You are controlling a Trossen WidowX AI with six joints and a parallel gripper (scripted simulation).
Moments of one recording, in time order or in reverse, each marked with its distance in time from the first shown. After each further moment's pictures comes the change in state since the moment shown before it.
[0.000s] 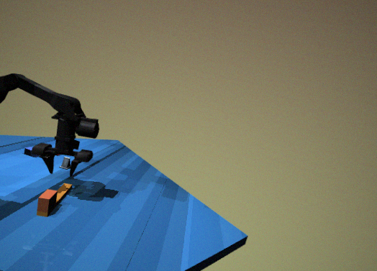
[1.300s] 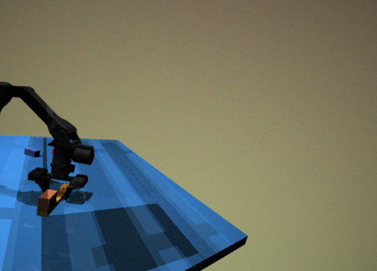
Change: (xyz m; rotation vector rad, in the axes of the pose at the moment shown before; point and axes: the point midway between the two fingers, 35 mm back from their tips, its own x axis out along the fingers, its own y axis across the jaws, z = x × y) arm 0.096 0.007 0.001 0.000 -0.001 0.020
